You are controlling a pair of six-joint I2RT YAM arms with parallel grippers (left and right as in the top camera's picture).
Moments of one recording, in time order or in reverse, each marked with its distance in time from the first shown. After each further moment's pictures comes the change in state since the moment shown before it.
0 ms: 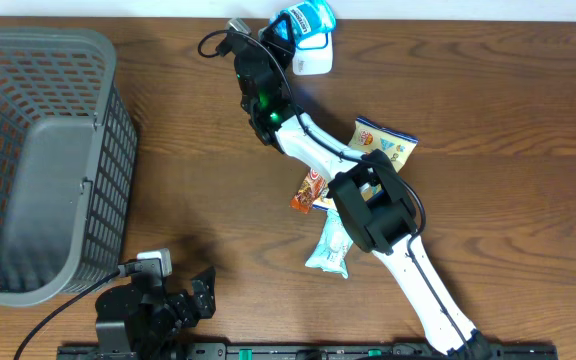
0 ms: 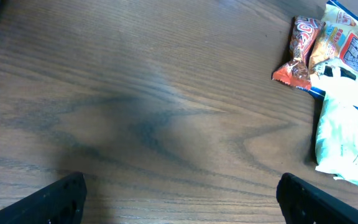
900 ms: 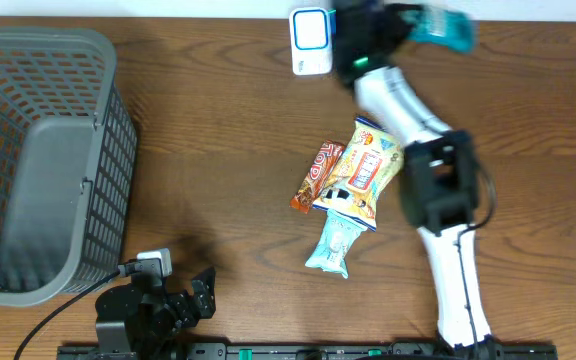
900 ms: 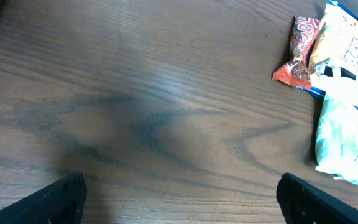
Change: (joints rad) left arm 0.000 0.000 0.000 0.000 0.000 0.000; right arm -0.332 -0.139 0.006 -0.520 0.372 0.282
